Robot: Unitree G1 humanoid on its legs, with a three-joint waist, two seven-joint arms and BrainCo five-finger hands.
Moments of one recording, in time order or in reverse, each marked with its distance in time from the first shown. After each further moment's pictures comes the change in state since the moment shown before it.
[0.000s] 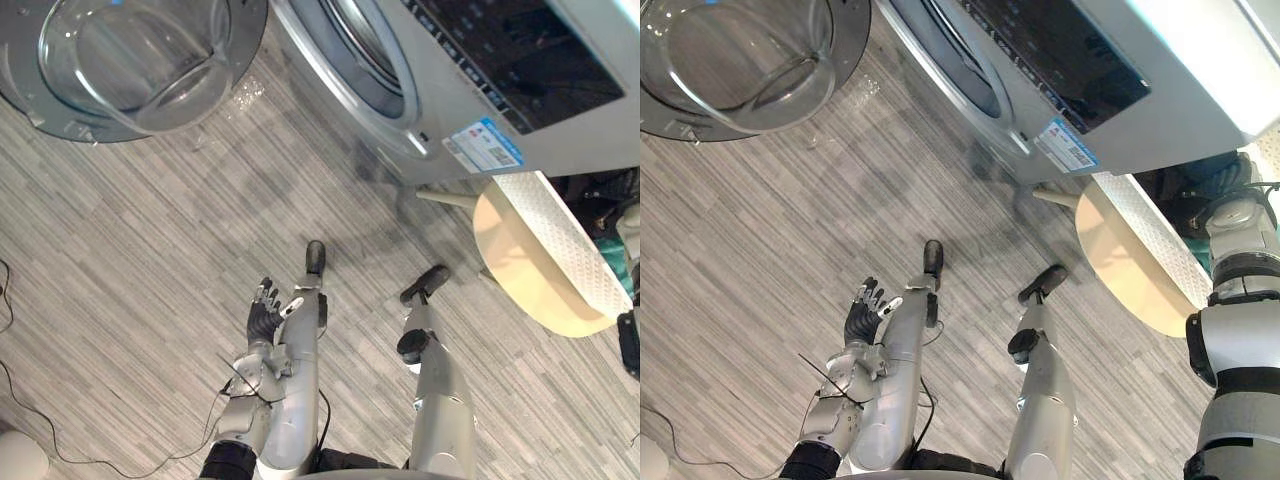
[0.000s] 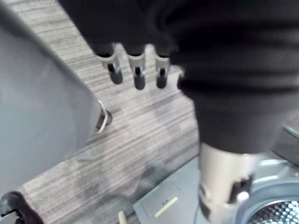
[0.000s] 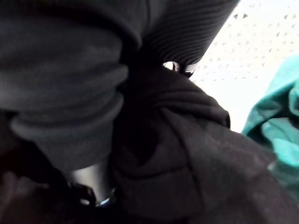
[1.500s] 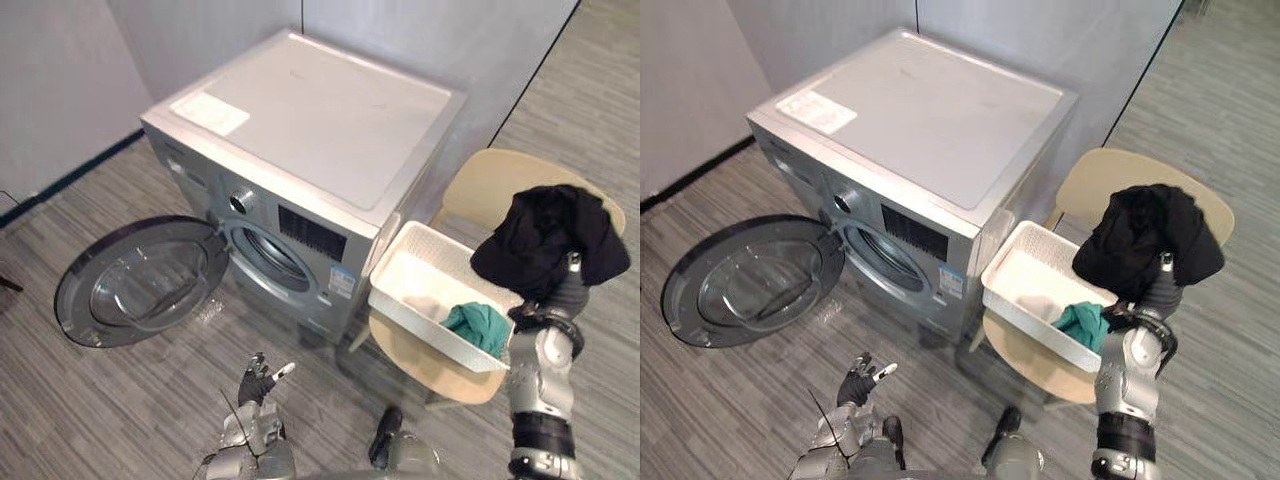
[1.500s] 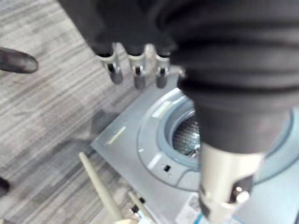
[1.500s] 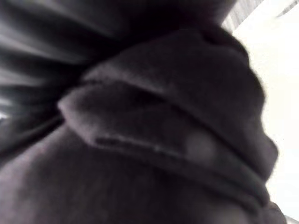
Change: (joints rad) left arm 0.140 0.005 0.039 0.241 0.065 0.091 -0.047; right arm 0.959 0.766 -0.662 -1.178 0.539 -0.179 -0.141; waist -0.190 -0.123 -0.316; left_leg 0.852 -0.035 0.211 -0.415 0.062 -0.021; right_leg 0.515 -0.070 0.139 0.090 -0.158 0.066
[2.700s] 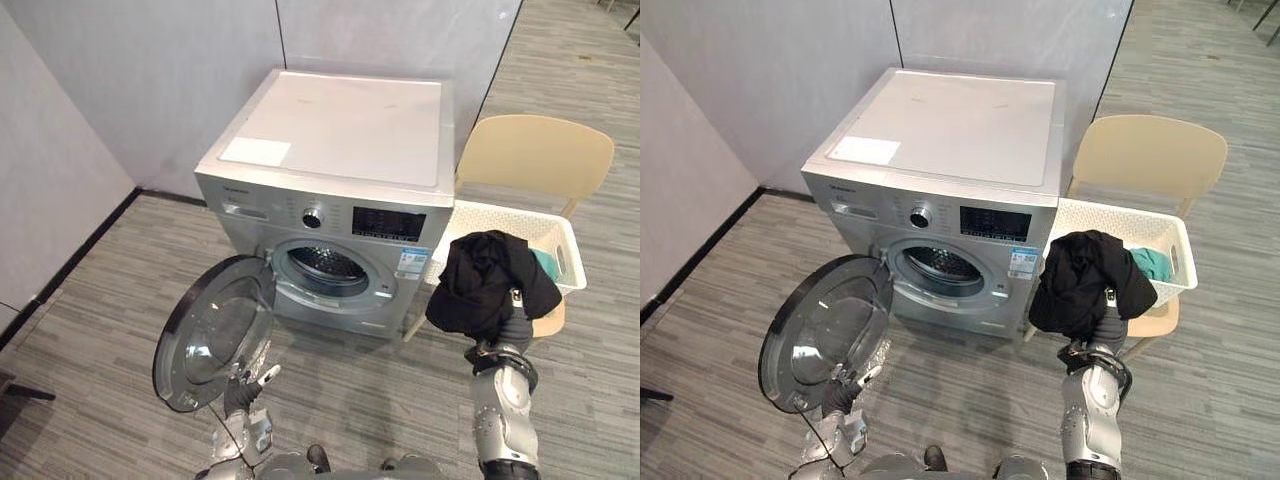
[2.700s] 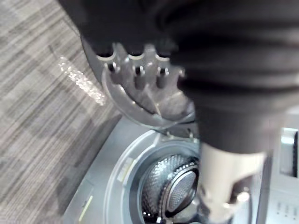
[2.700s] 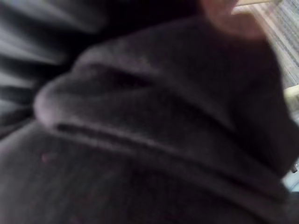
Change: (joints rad) left arm 0.089 -0.061 0.134 -0.110 0.079 -0.019 0.046; right arm 0.192 0.129 0.158 -0.132 -0.077 0.020 0.038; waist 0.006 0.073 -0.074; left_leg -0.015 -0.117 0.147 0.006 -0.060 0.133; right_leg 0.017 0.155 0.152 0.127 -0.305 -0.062
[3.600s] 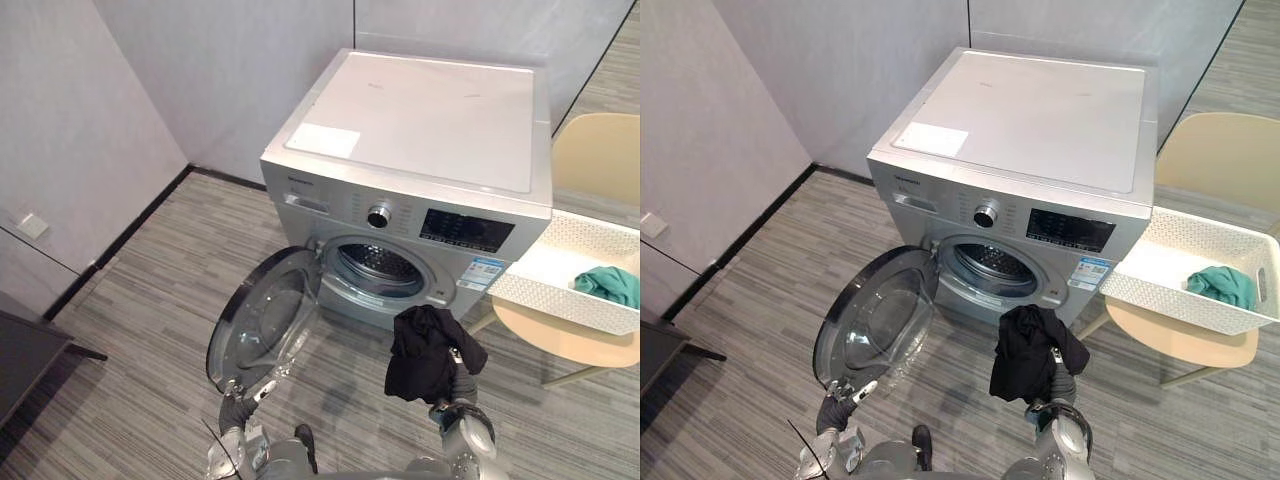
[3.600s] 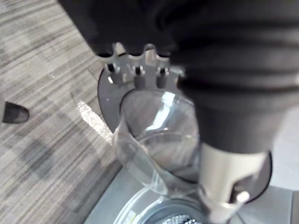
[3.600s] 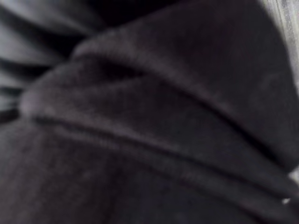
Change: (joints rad) left arm 0.065 0.006 0.014 -0.011 0.002 0.014 -0.022; right arm 0.092 0.018 0.106 0.367 -0.025 0.086 0.108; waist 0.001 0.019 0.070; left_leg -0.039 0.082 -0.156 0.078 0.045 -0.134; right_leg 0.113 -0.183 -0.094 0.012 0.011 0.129
